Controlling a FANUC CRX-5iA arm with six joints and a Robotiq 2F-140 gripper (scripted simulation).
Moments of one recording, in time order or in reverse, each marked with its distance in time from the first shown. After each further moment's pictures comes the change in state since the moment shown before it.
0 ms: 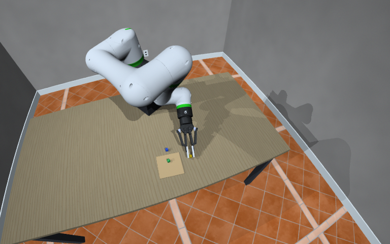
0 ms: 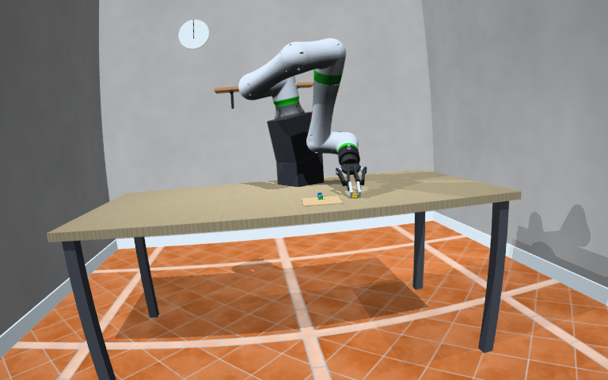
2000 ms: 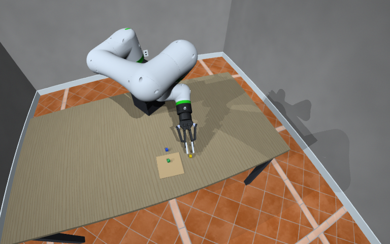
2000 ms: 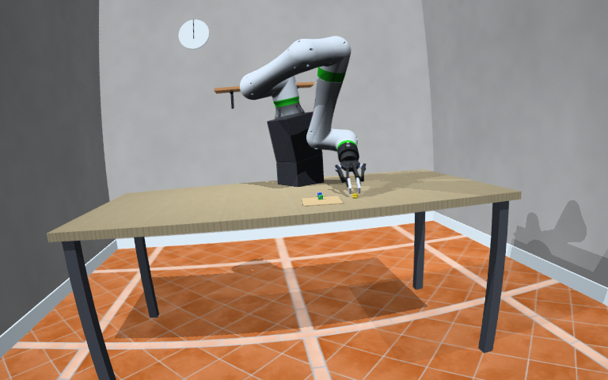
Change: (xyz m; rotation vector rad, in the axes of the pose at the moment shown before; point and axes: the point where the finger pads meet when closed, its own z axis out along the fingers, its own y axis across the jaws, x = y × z) arm 0.000 0.000 -0.024 -0.002 0.000 -0.001
